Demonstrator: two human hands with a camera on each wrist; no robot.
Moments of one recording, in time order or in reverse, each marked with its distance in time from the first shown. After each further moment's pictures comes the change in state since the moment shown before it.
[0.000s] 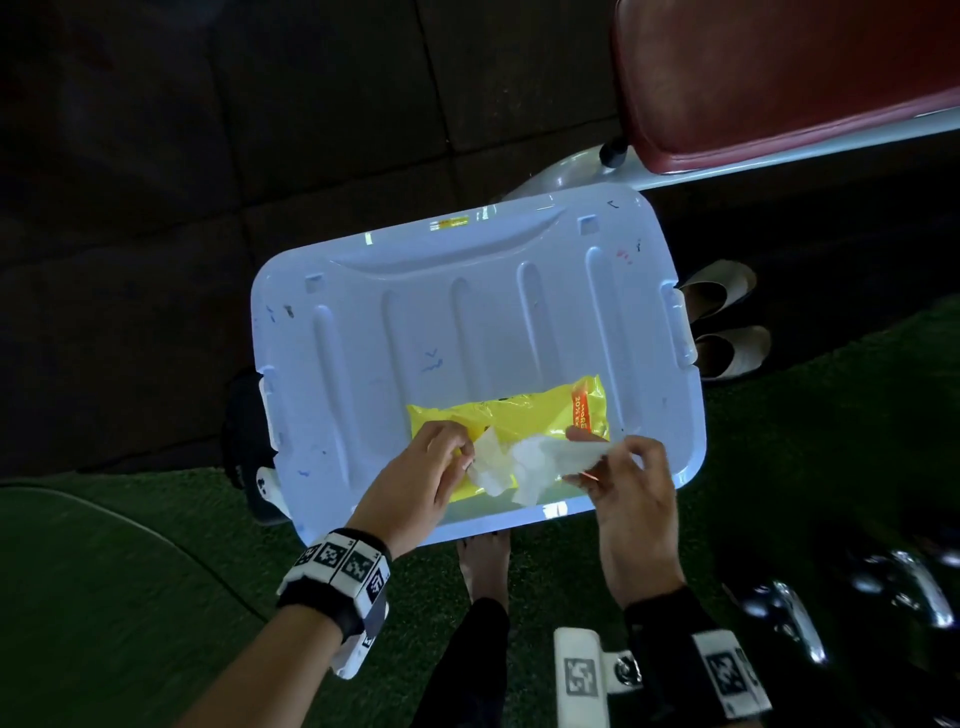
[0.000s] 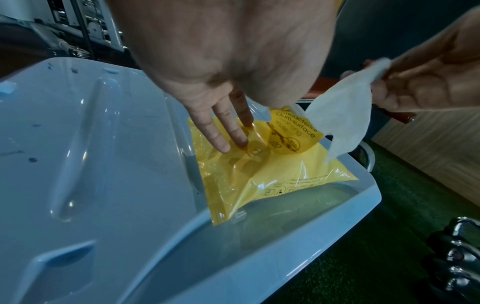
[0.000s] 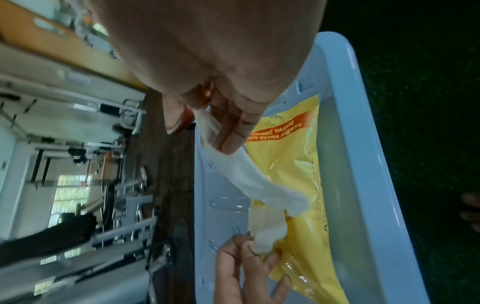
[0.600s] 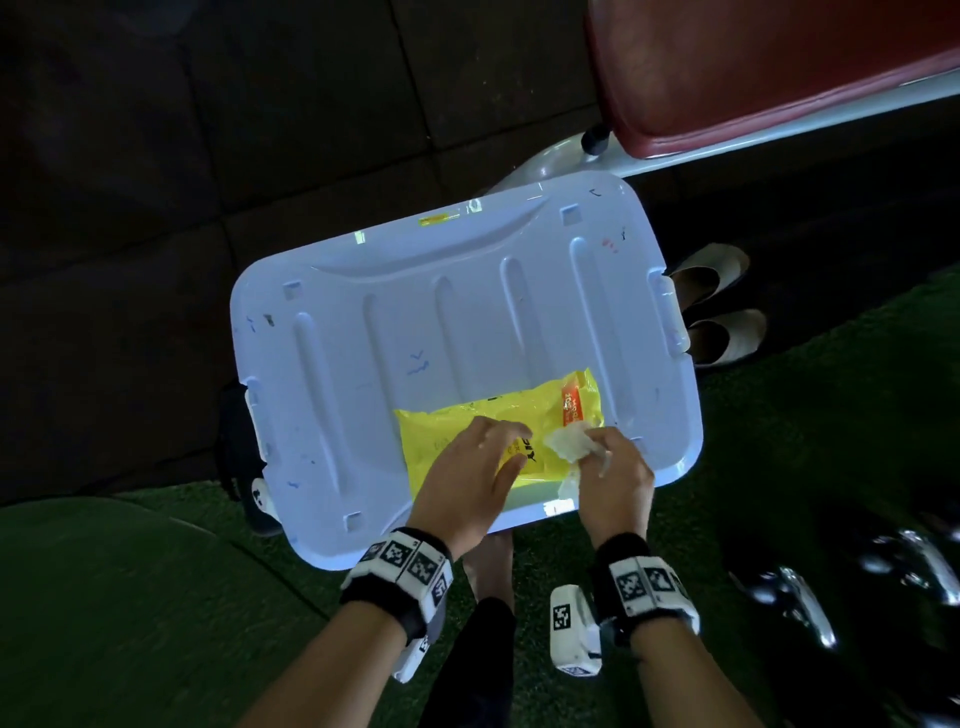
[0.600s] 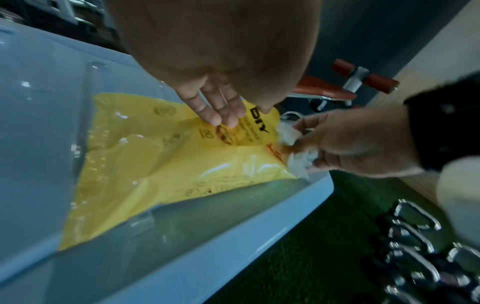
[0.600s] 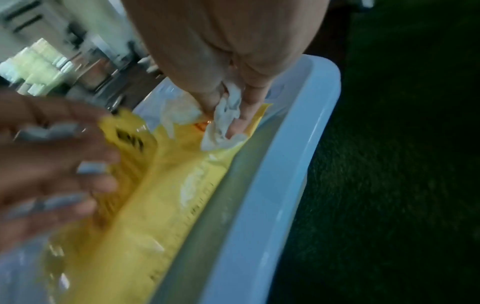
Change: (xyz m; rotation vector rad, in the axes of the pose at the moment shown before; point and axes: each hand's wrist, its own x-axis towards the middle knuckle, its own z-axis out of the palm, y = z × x) left_hand 0.033 0.043 0.038 0.003 0.009 0.037; right_hand 0.056 0.064 -0.035 -0.951 0.175 -0.311
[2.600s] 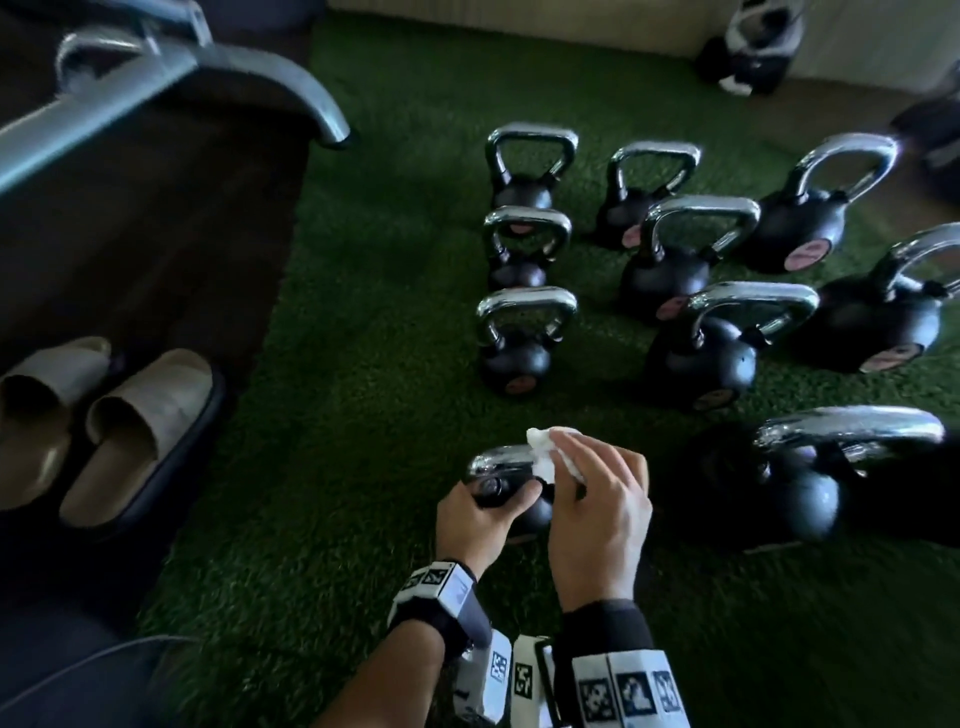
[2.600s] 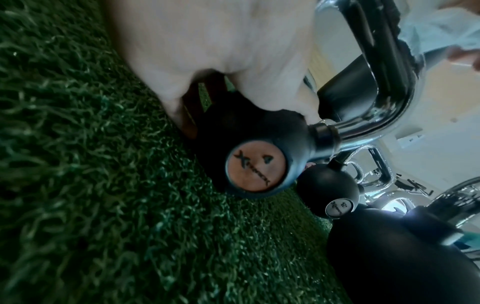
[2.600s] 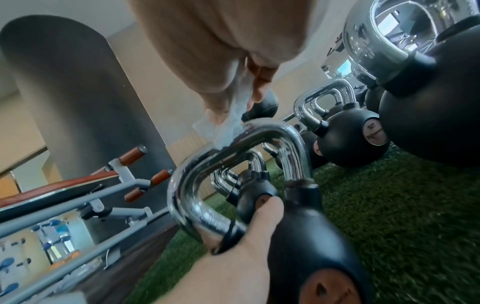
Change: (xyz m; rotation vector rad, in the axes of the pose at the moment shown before) left_hand 0.129 0.028 0.675 -0.054 -0.506 0.374; right_hand -0.017 0.517 -0.070 -0.024 1.353 0.242
